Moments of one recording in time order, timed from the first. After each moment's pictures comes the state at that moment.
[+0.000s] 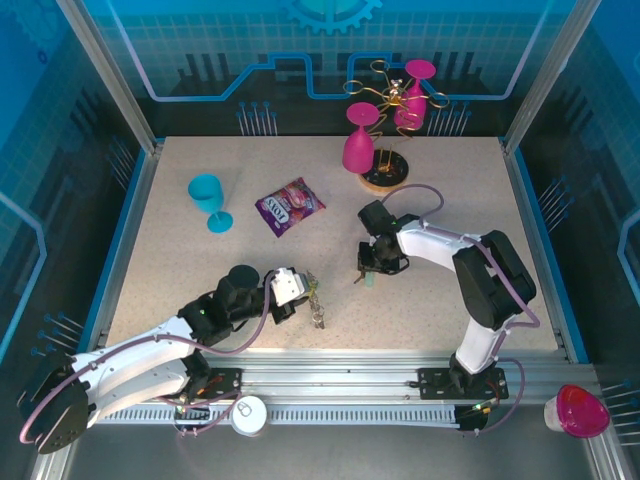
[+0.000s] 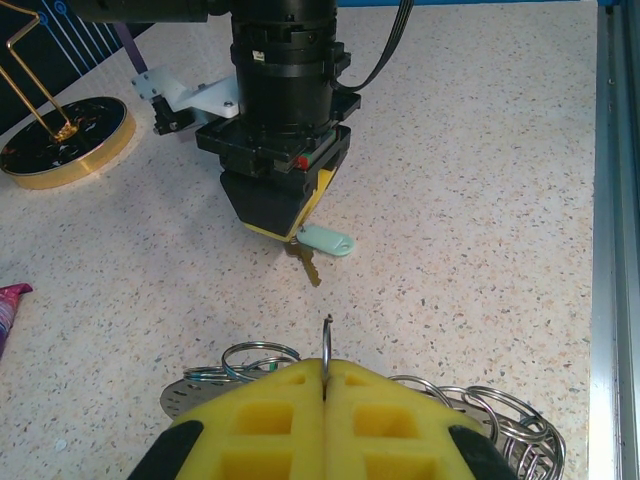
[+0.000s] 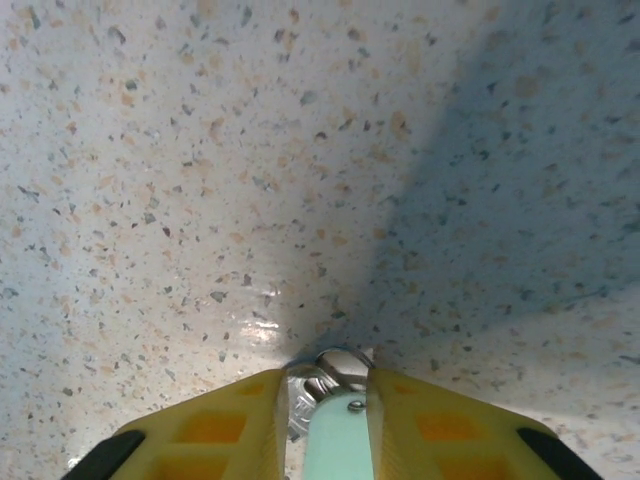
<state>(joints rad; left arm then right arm) -0.78 0.87 0.36 0.12 0.23 0.28 0.53 1.76 1.07 -0.62 -0.07 0.61</state>
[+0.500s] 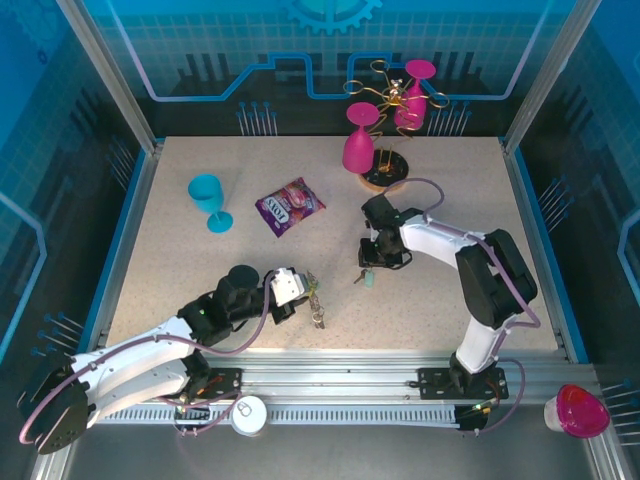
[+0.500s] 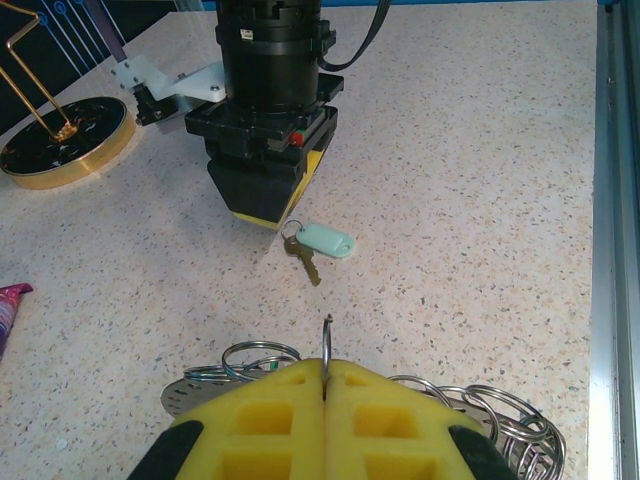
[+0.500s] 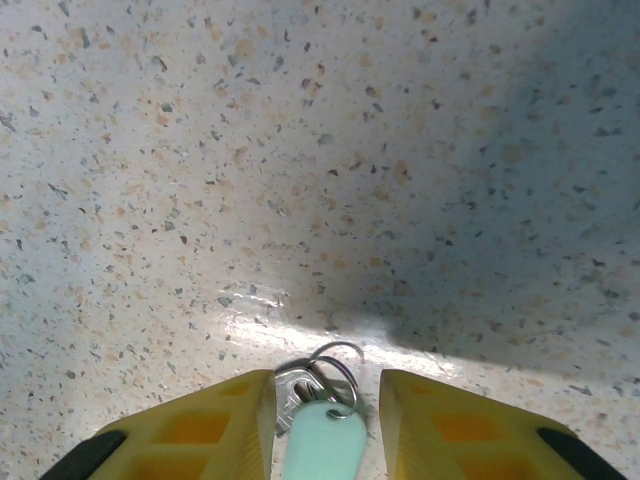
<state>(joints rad) -0.78 0.86 0.36 0.11 0.23 0.29 0.50 1.78 1.12 -0.66 -0.11 0.48</state>
